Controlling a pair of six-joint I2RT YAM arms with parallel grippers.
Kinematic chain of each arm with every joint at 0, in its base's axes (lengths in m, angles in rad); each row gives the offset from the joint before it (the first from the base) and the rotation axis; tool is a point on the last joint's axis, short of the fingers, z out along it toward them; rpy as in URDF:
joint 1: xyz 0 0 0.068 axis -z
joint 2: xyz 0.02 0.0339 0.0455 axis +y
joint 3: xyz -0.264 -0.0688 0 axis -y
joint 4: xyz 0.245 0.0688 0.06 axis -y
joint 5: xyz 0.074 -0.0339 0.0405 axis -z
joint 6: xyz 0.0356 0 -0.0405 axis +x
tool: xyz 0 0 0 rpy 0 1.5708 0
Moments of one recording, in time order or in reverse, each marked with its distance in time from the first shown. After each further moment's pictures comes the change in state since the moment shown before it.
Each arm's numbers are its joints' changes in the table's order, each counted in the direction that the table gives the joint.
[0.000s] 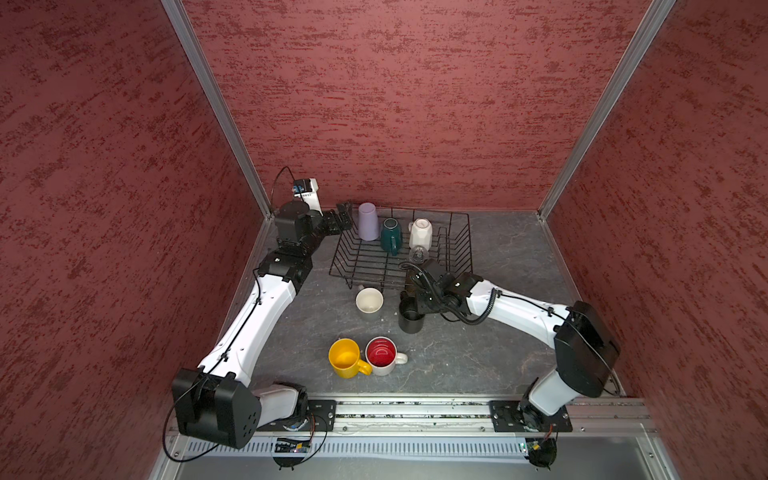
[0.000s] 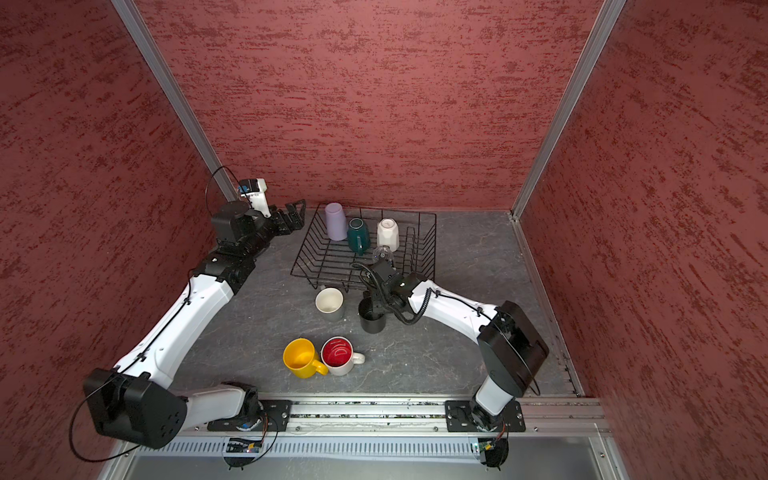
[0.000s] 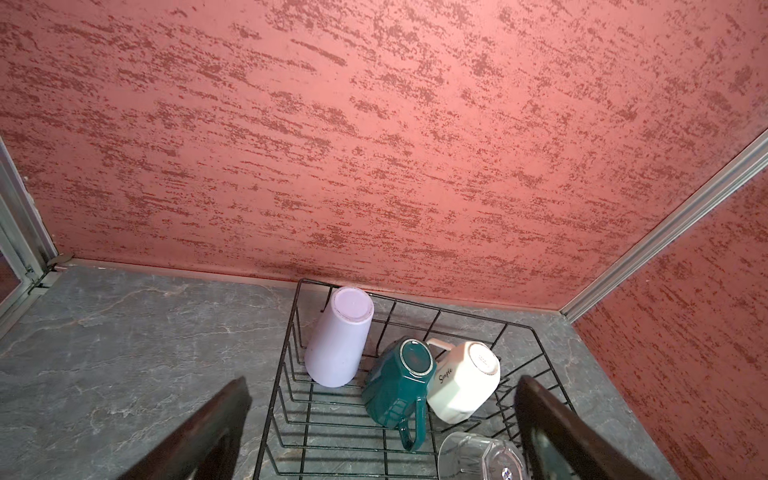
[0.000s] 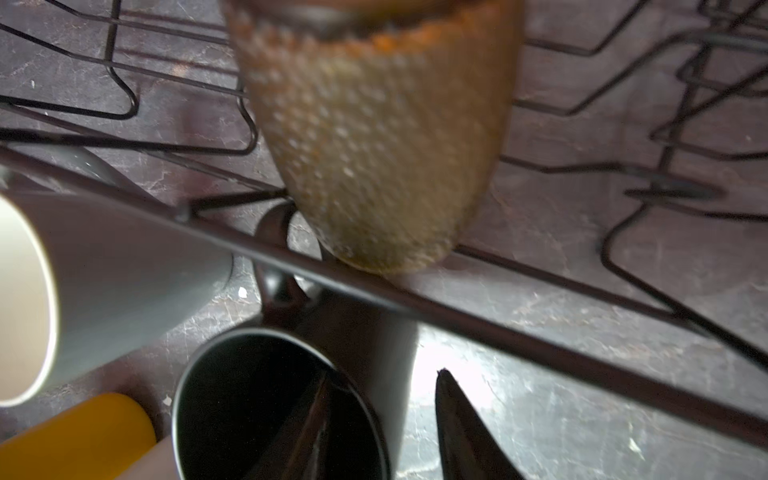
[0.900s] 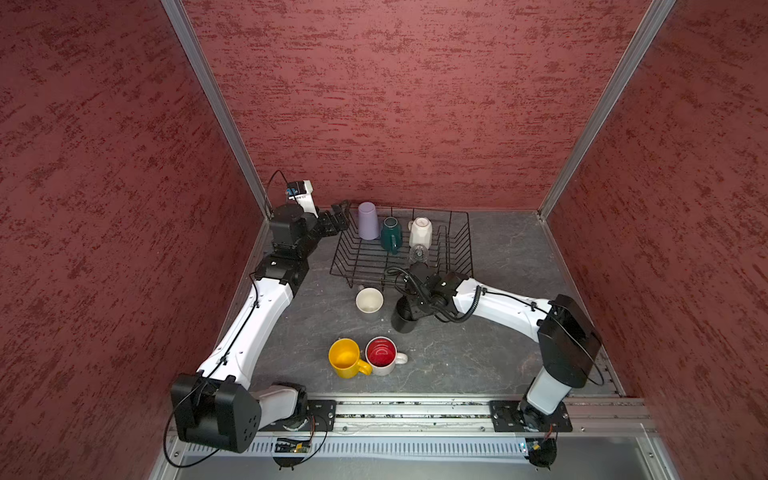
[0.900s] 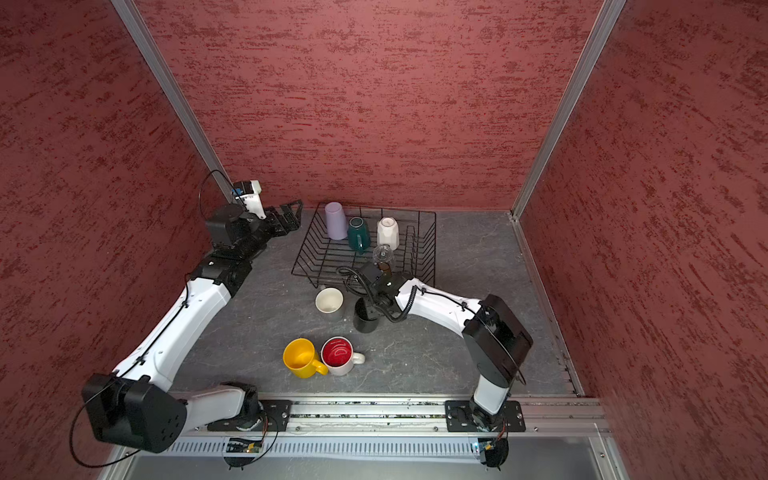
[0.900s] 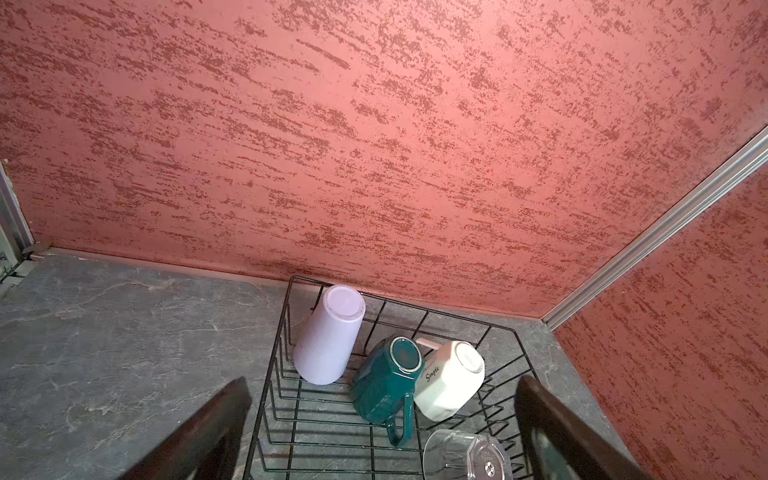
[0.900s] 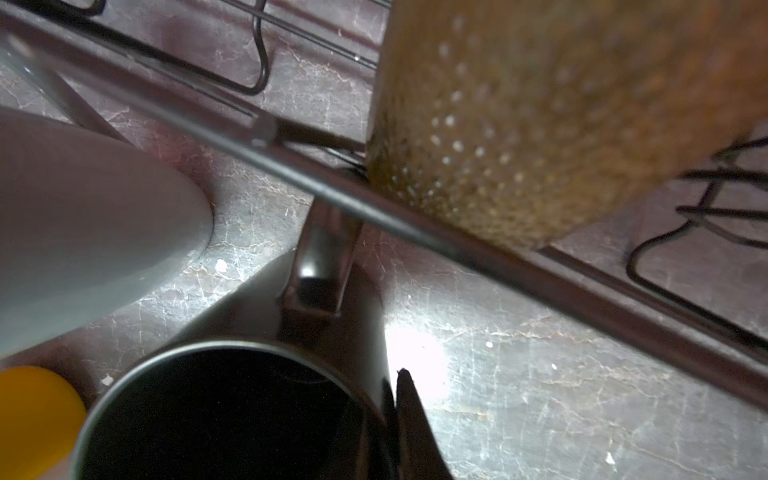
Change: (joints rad) left arm -0.039 -0.024 -0.038 0.039 0.050 -0.051; right arm -0.038 0.069 0.066 -0.088 0.041 -0.146
